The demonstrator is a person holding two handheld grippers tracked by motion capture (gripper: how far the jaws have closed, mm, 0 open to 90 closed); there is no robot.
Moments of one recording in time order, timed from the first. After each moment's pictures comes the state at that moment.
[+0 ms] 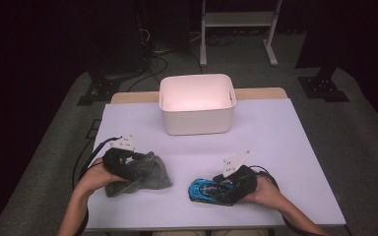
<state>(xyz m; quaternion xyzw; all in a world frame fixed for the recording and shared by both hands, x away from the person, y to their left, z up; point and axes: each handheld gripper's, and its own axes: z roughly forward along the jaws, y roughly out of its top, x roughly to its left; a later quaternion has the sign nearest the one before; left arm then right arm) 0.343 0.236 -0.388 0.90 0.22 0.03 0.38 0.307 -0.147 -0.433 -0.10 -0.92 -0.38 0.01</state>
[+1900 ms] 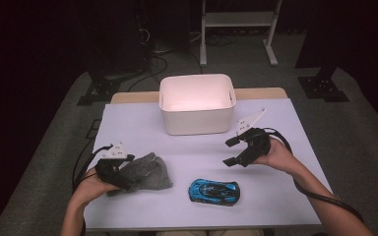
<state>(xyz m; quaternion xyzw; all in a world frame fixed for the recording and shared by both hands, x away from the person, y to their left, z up) 0.322 0.254 -0.404 0.88 0.26 0.10 0.38 0.380 -0.183 -0.362 -0.13 -0.91 -0.39 0.00</state>
